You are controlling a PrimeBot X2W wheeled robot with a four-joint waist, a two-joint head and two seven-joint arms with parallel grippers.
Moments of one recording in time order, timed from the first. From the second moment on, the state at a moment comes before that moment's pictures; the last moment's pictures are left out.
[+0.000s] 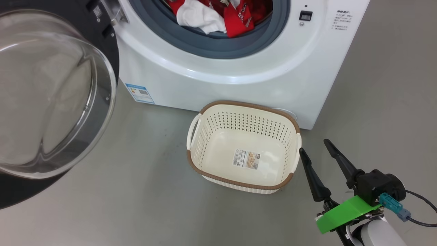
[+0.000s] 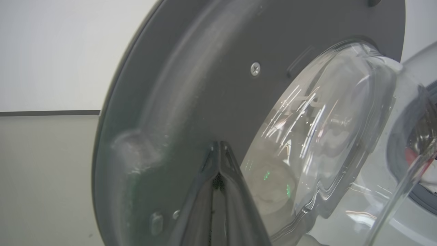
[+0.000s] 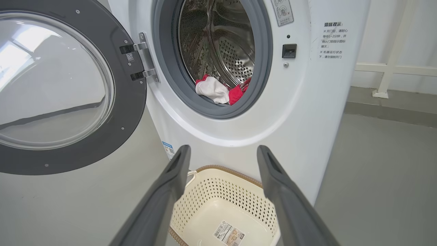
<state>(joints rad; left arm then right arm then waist) -0.43 0.29 0.57 0.64 -0.30 -0.14 -0.26 -0.14 -0.09 0.15 0.24 0.25 0.13 -0.25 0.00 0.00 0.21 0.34</state>
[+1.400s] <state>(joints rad) 0.01 0.17 0.11 0.16 -0.40 -0.13 -0.26 -0.02 -0.06 0.06 0.21 0.28 0.13 -0.26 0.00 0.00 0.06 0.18</state>
